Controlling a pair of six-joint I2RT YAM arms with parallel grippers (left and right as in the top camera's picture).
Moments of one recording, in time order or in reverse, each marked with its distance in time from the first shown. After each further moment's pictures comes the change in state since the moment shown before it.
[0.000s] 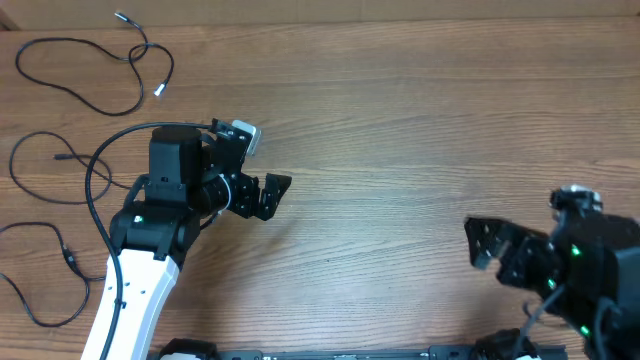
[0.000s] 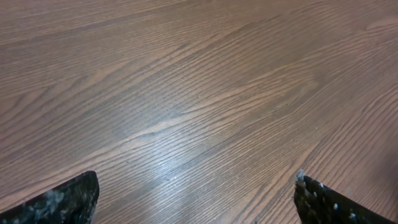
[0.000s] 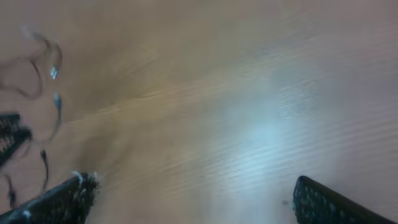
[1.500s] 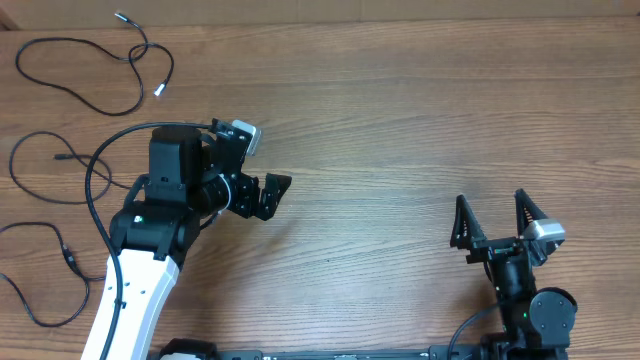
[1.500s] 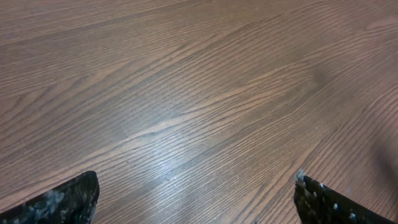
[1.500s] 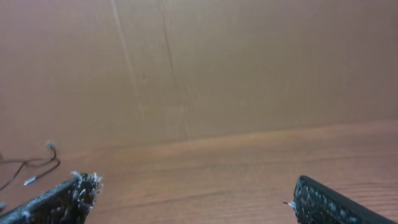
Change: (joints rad) left arm 0.000 0.000 0.000 0.000 0.000 0.000; right arm -0.229 -0.739 -1.240 1.424 -0.080 -0.352
